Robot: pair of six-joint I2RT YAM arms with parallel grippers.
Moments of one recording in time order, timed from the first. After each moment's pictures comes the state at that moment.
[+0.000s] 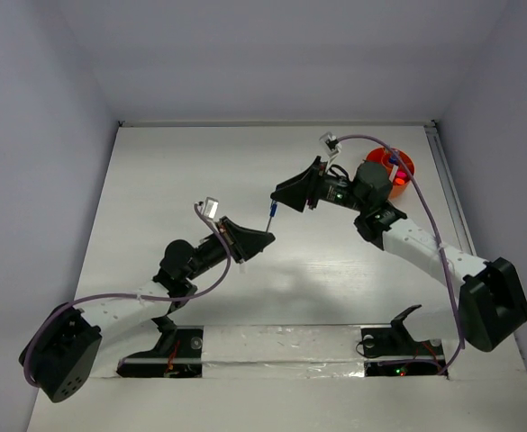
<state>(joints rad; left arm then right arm) -0.70 0.97 0.22 0.99 0.35 -0.93 0.55 1.31 0.88 0.55 -0.68 0.67</state>
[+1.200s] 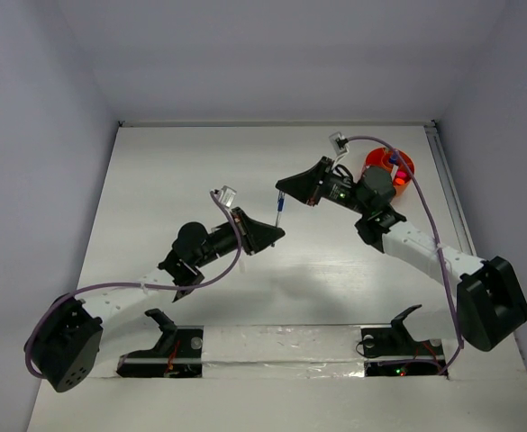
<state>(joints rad) -0.72 1.05 0.39 0.78 0.37 -0.85 0.54 1.32 0.83 0.70 -0.62 0.78</state>
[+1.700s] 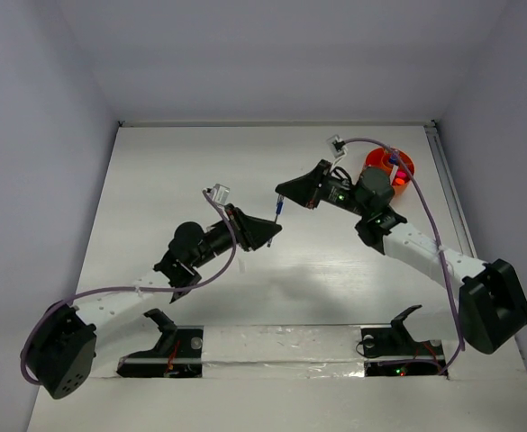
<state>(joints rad) -0.72 1.00 0.39 0.72 0.30 -0.82 0.55 1.30 0.82 0.64 -0.58 0.77</state>
